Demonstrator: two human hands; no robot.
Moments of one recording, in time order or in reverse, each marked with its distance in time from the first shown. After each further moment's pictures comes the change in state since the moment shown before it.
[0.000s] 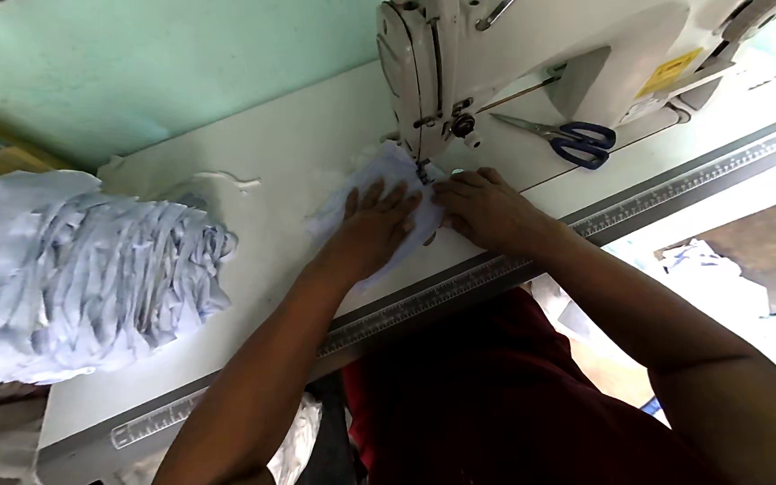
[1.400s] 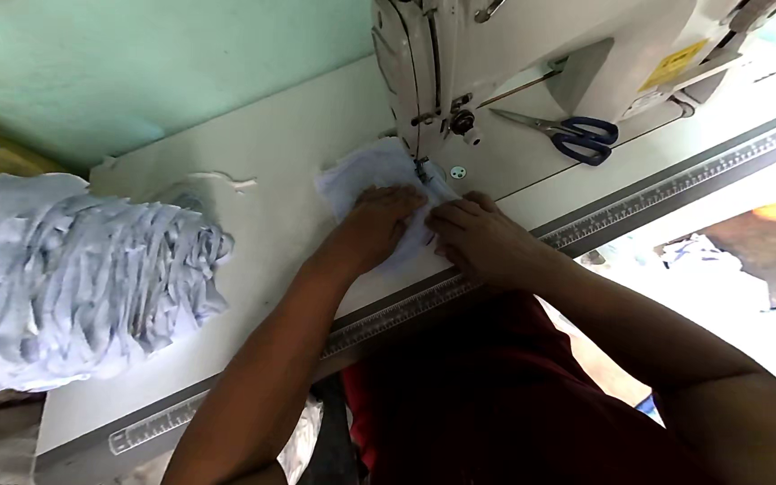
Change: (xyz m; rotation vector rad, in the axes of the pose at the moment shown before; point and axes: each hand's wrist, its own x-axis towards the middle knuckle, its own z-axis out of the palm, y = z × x) left_hand 0.010 -0.004 -0.002 -0.091 0.063 0.135; right_hand -0.020 -0.035 0.010 0.012 0.068 -0.075
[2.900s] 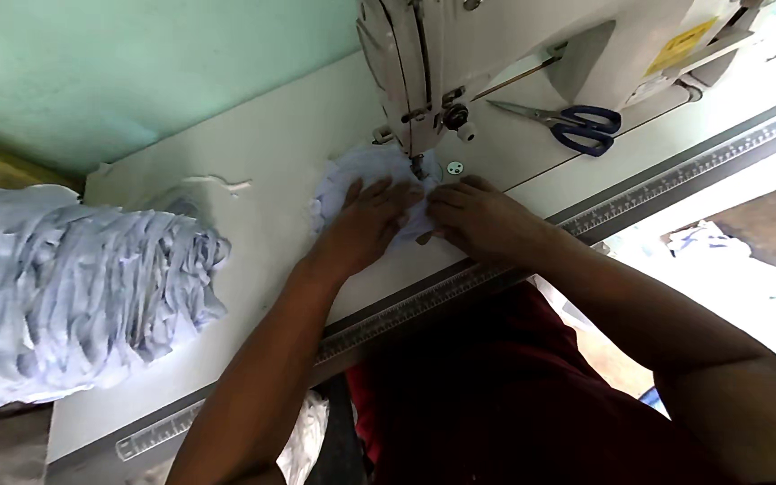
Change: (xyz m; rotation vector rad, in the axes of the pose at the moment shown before) left_hand -0.001 -0.013 0.003 0.025 0.007 0.030; right_hand 0.012 0.024 -0.002 0.062 0.012 -0.027
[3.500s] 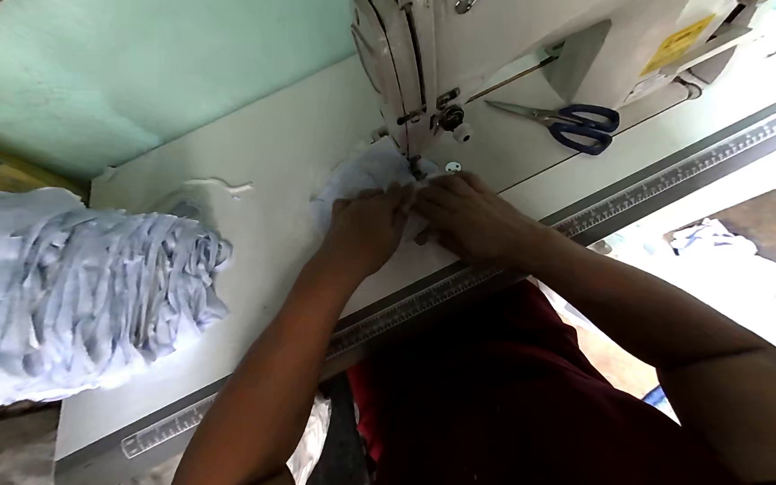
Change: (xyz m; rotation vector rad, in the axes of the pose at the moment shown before) left_hand 0.014 0.047 -0.024 0.049 -0.136 -0.383; right_hand 0.006 -0.004 0.002 -0.052 0.017 -0.015
